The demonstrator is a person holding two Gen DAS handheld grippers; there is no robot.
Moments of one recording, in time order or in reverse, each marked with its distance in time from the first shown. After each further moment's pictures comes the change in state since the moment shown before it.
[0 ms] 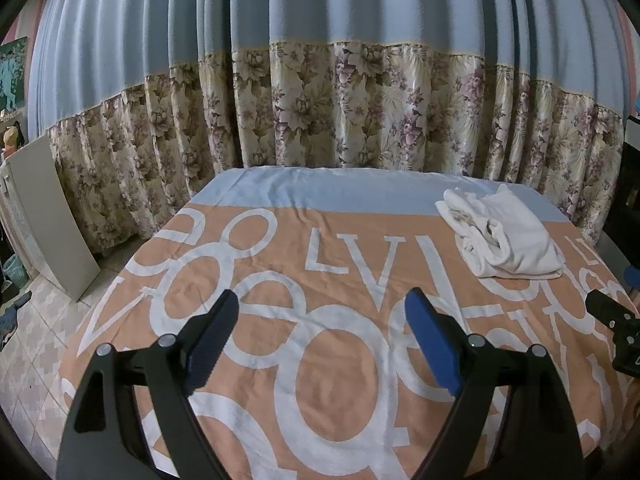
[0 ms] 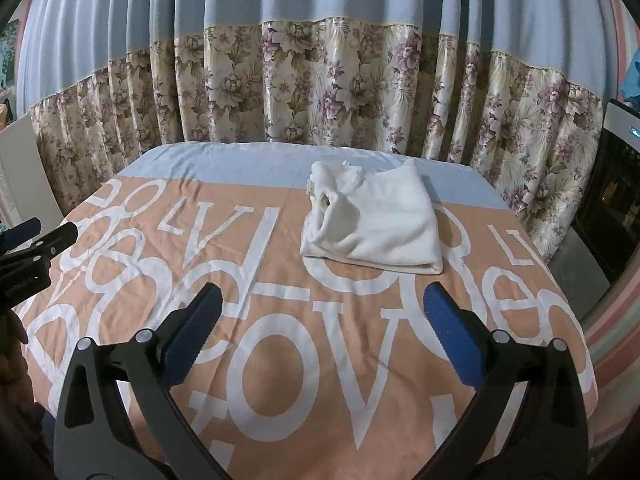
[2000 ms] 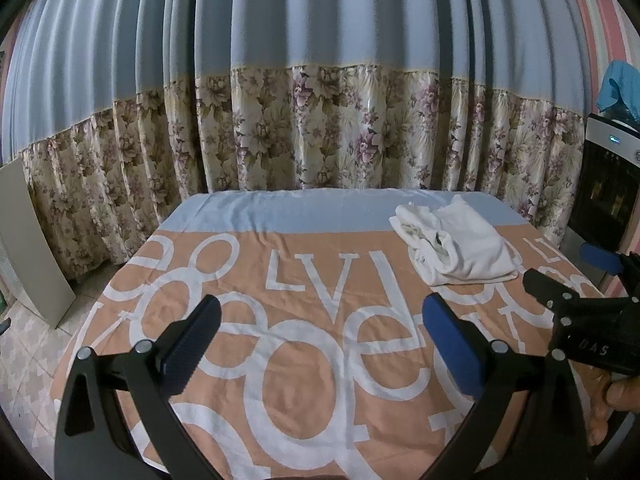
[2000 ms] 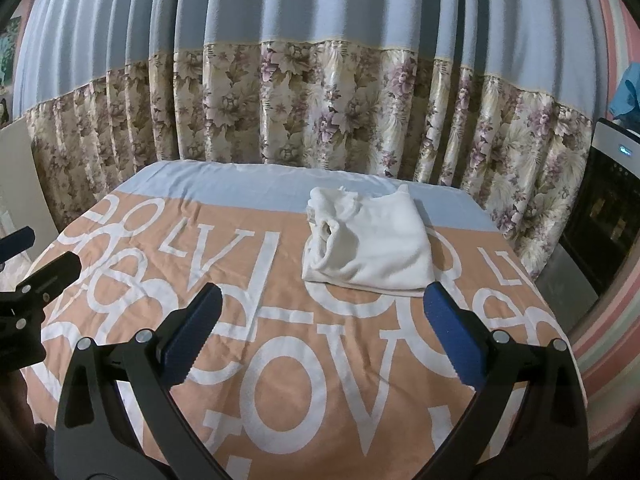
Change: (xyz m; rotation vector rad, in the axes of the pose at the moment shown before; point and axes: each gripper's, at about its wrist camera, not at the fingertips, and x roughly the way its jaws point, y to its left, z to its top) left arm -0.038 -0.018 0.010 0.062 -0.073 -0.125; right arm -0.013 0.019 0.012 -0.012 -0.070 -0.045
